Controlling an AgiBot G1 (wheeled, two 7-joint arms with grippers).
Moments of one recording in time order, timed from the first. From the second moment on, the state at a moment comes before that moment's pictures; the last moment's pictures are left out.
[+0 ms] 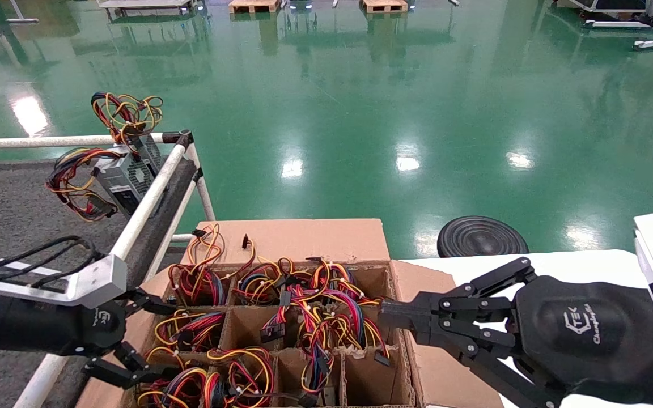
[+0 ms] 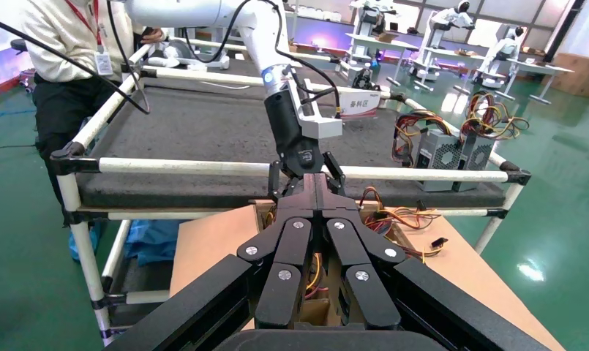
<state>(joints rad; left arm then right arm) -1.70 0.80 1.07 -0.34 1.17 1.58 0.12 1.07 -0.61 -0.28 1.28 -0.73 -1.50 0.19</state>
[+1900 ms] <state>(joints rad) -1.72 0.89 1.06 -0.11 1.16 1.58 0.22 1.07 -0.61 -0.28 1.28 -0.73 -1.50 0.19</state>
